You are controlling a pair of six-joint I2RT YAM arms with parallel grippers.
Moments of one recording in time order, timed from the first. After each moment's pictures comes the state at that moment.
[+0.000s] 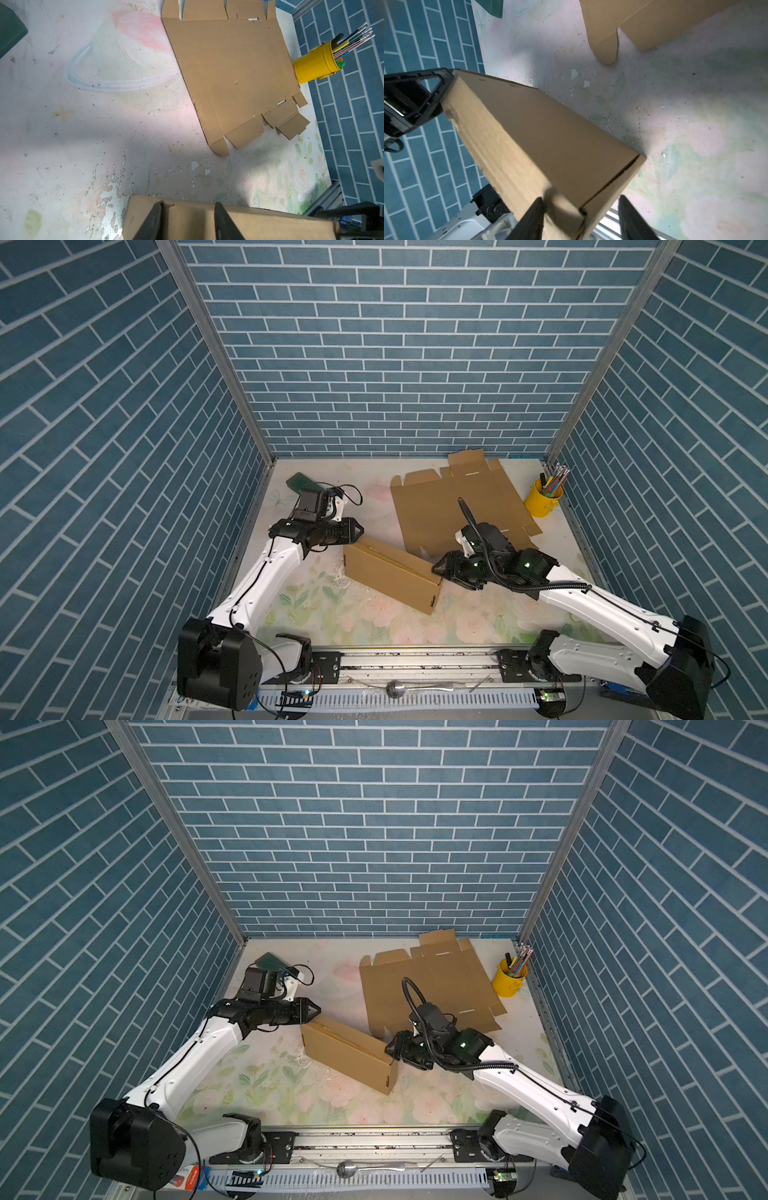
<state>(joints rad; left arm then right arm) -0.22 1.24 0.96 -0.64 0.41 -0.27 0.86 1.12 0.90 -0.67 -0.27 0.95</state>
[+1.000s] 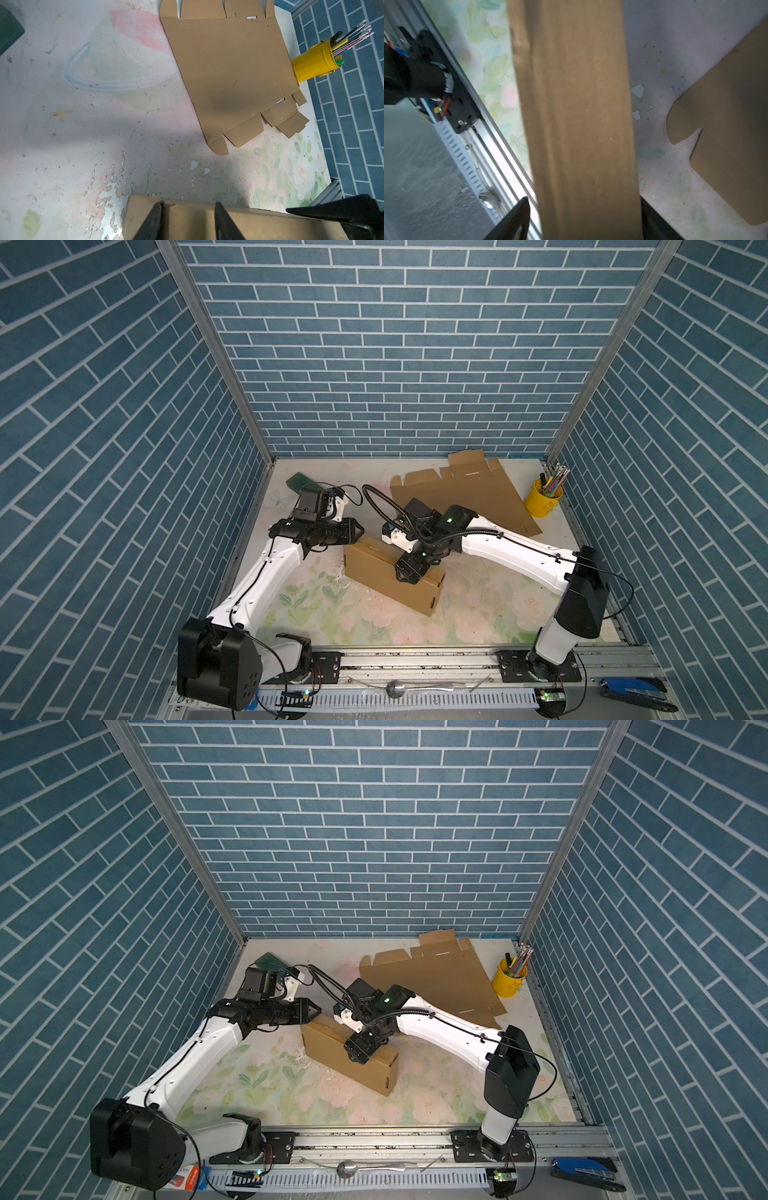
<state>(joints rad) -0.22 1.24 0.97 -0.66 0.42 -0.26 1.02 1.74 1.53 -1.03 -0.19 0.00</state>
